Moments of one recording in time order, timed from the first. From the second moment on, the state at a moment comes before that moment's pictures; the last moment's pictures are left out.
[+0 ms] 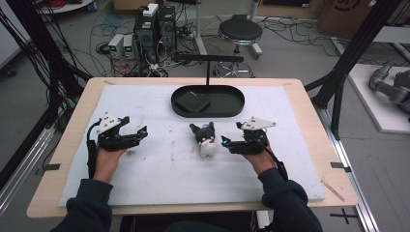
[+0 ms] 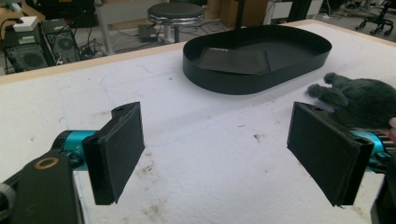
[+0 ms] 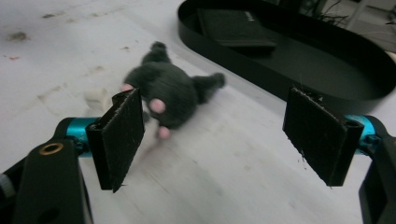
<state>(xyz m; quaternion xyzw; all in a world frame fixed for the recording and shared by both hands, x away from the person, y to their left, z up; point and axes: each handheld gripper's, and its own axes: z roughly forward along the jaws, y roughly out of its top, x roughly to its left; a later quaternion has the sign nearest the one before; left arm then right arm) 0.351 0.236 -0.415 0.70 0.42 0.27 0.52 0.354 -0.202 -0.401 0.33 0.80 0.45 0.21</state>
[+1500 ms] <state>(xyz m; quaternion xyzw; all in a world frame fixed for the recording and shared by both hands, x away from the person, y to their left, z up) 0.352 0.240 -0.417 0.70 0.41 0.27 0.52 0.394 -0.182 -0.385 0.30 0.87 0.39 0.09</state>
